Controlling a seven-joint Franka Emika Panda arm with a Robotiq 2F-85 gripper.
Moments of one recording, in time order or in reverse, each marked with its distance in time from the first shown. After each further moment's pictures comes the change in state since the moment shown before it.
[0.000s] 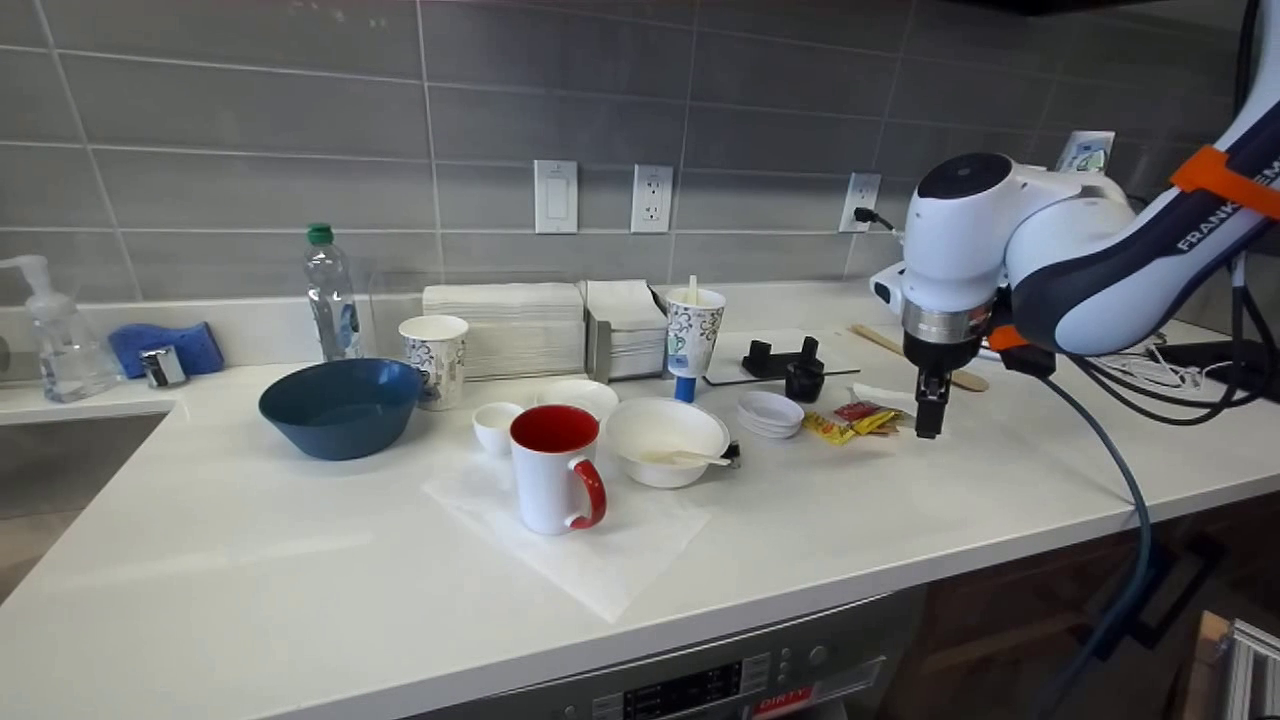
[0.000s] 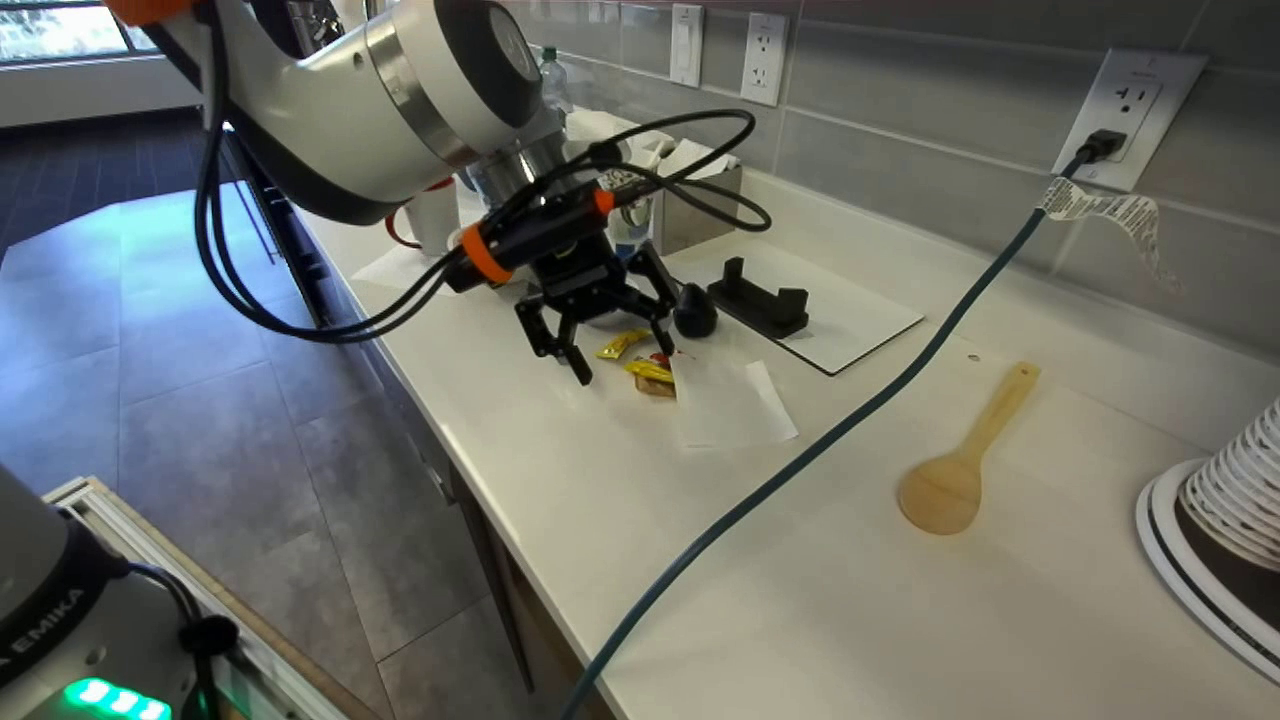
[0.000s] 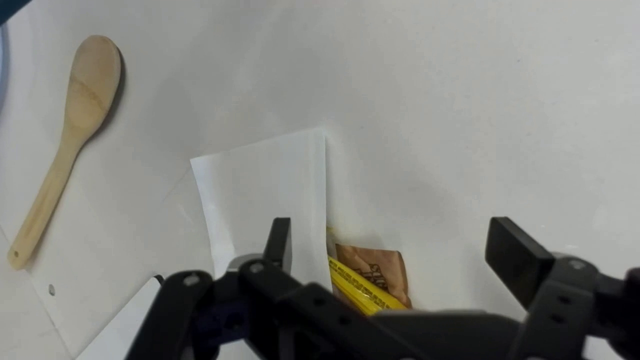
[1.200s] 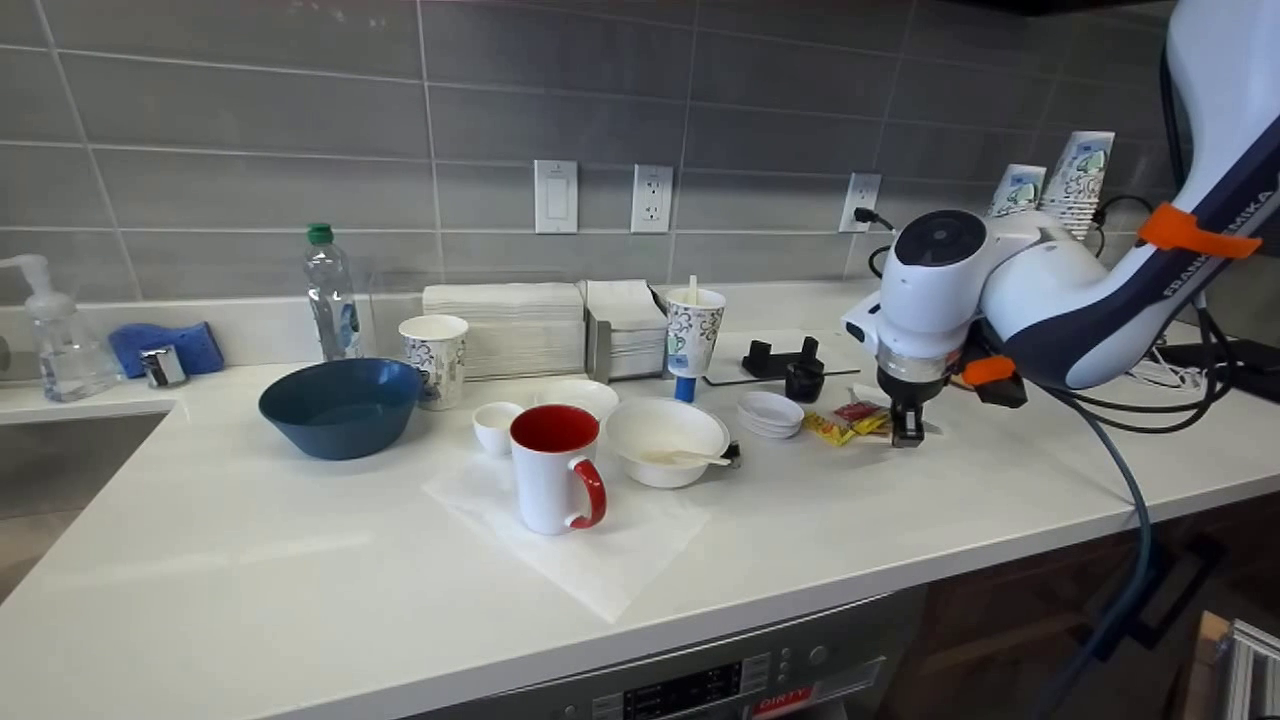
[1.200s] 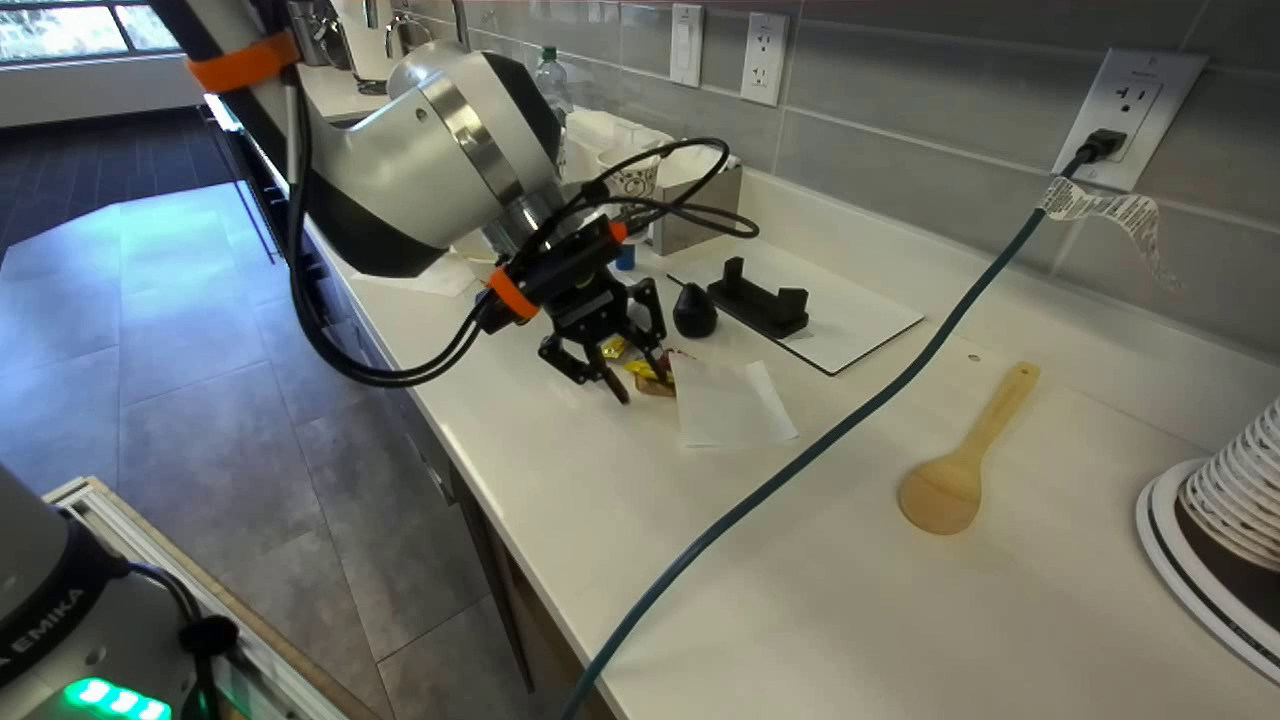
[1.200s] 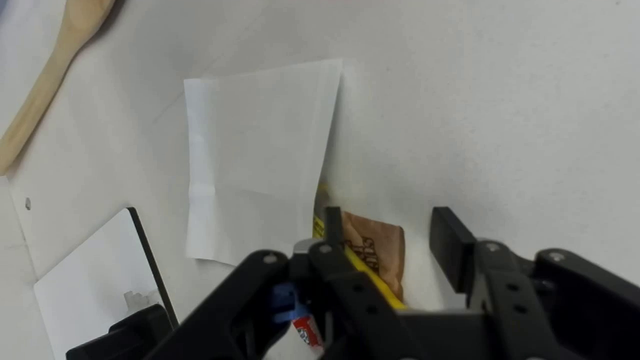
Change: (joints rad) arm 0.020 0.151 -0.005 0.066 -0.331 0.066 0.170
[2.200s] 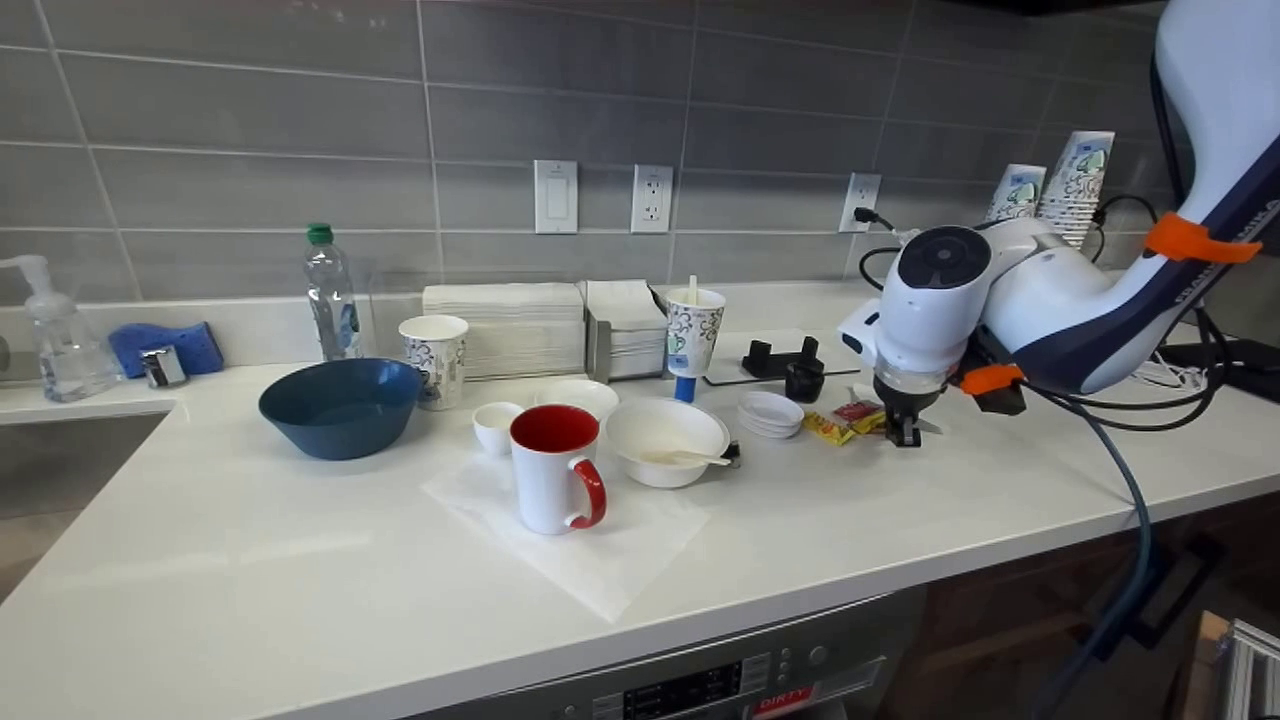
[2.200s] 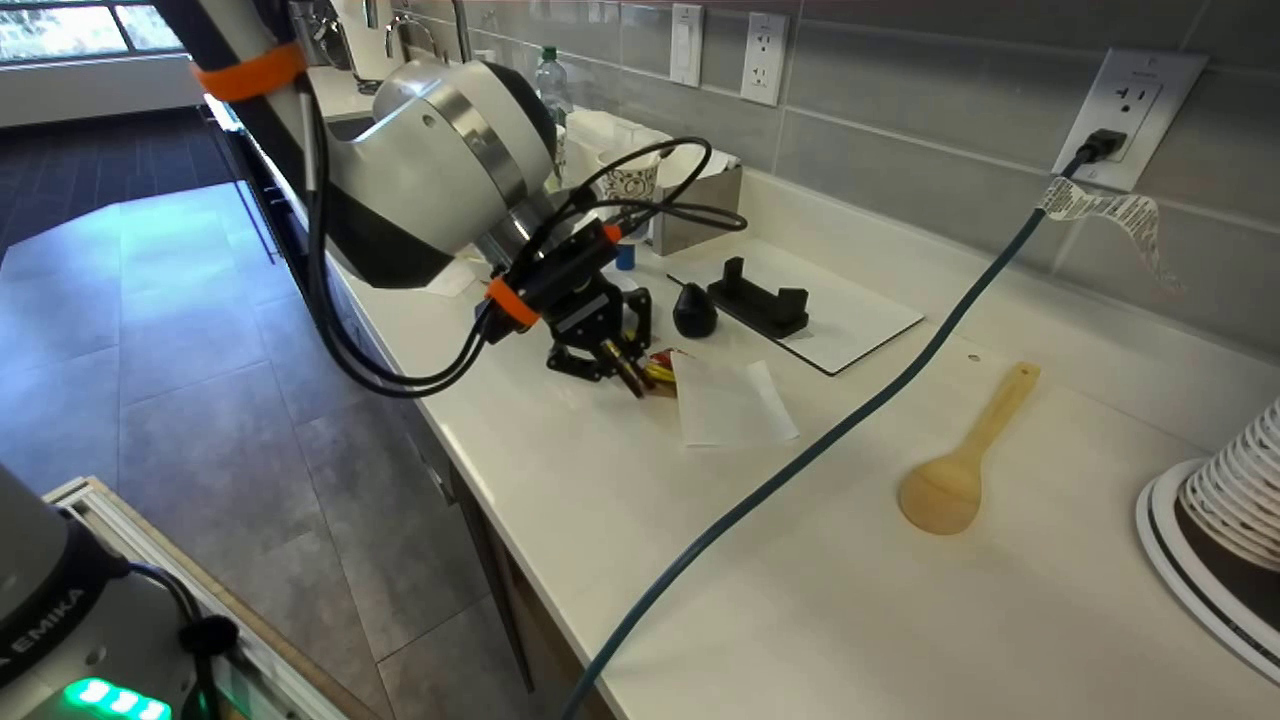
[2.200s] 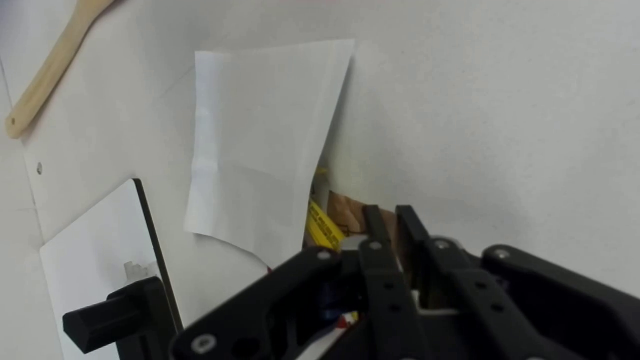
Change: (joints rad) arm 0.009 0.018 0.004 0.003 -0.147 0.000 0.086
